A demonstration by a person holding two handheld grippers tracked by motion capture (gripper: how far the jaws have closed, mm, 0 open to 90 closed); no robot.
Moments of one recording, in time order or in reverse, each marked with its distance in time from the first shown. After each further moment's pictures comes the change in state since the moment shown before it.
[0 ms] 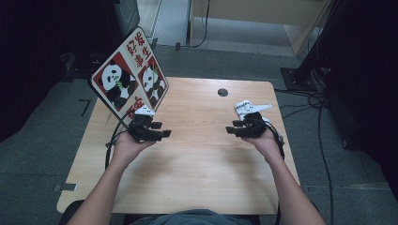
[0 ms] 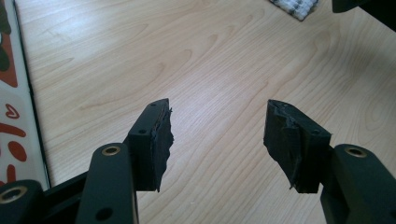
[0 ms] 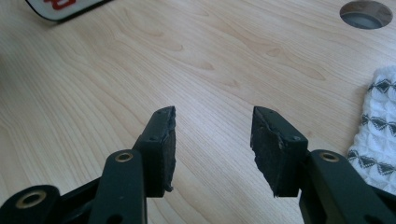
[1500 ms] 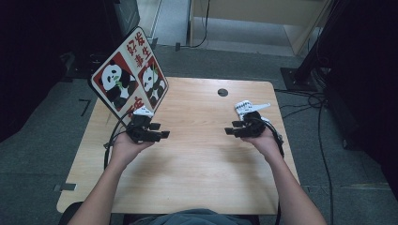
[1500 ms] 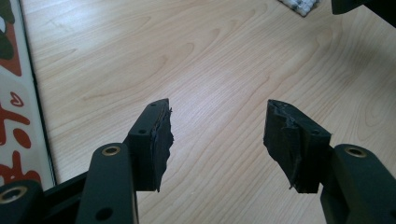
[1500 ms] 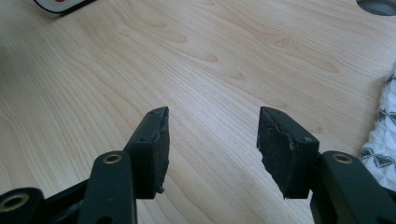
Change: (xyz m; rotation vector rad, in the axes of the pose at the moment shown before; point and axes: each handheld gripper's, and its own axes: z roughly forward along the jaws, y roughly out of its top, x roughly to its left) left arm 0.001 -0.004 -0.005 0.014 0.002 -0.019; right arm -0.005 0.000 0.007 0.033 0.034 0.011
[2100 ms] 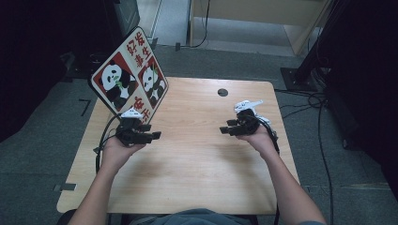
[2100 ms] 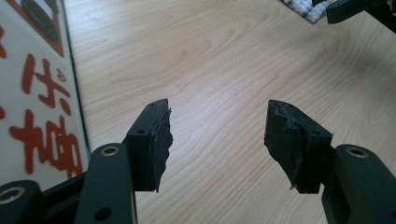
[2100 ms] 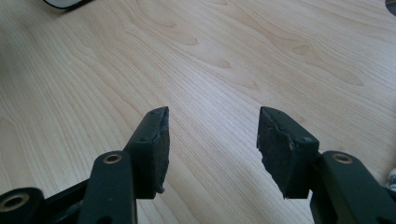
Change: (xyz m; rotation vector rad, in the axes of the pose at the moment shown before) left arm 0.005 -0.014 -0.026 -0.036 0.043 -0.045; right arm 0.003 0.012 0.016 0.035 0.033 -0.022
